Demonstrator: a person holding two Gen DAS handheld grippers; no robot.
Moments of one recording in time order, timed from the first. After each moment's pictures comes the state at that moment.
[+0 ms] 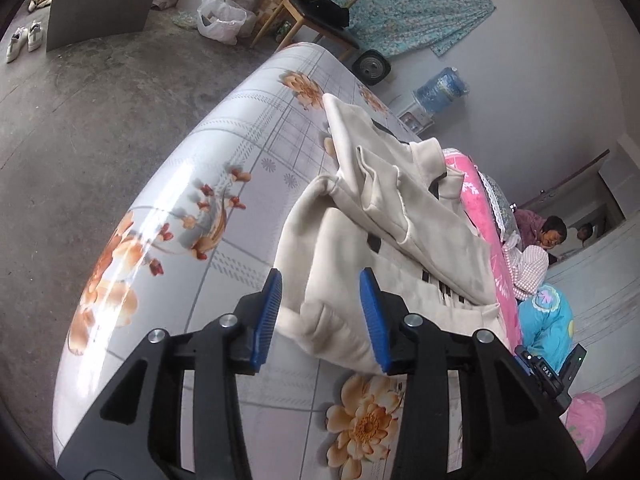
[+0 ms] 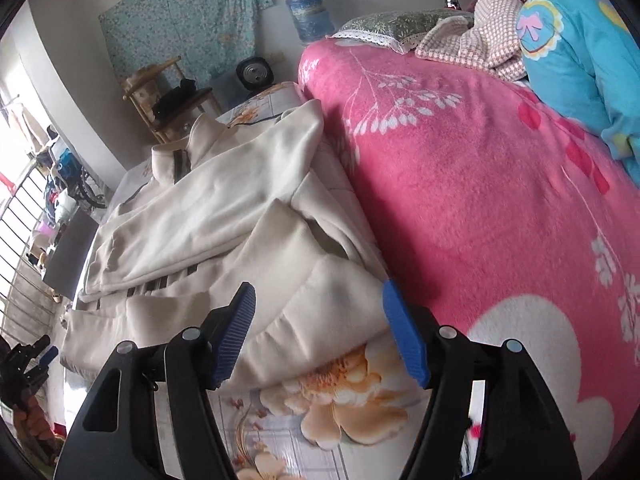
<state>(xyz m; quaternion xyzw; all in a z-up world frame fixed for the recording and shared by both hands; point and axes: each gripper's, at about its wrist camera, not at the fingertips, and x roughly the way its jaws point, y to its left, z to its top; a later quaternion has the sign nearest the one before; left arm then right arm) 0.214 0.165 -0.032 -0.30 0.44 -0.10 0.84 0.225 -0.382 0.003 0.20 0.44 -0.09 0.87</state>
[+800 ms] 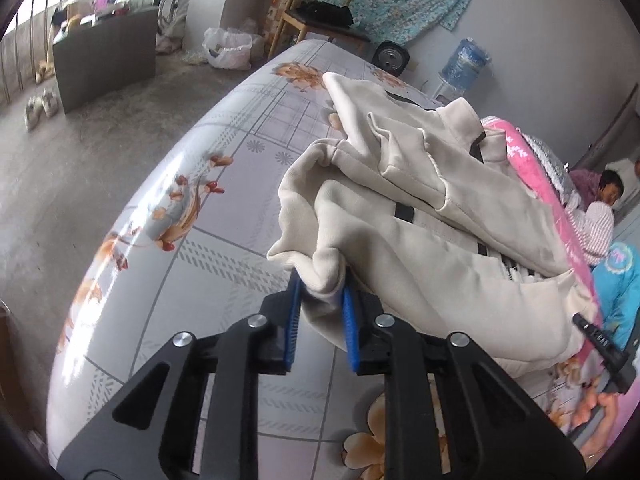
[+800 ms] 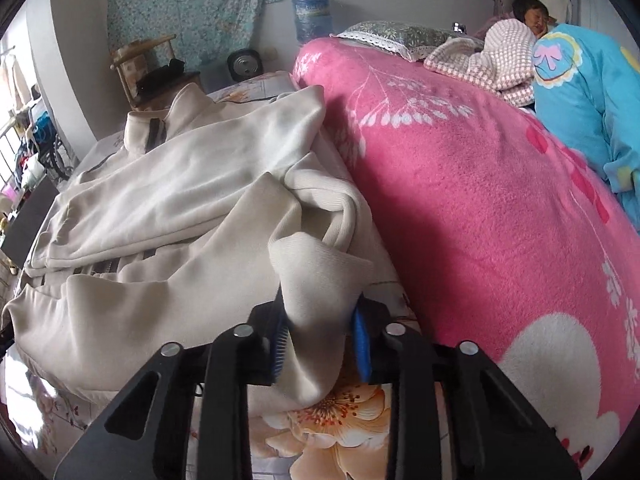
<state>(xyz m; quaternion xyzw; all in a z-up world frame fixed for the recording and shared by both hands) 0.227 0.098 -0.049 -0.15 0.44 -0.02 0.89 0.267 -0.352 -0.022 0.10 0.43 -0.13 0.89</state>
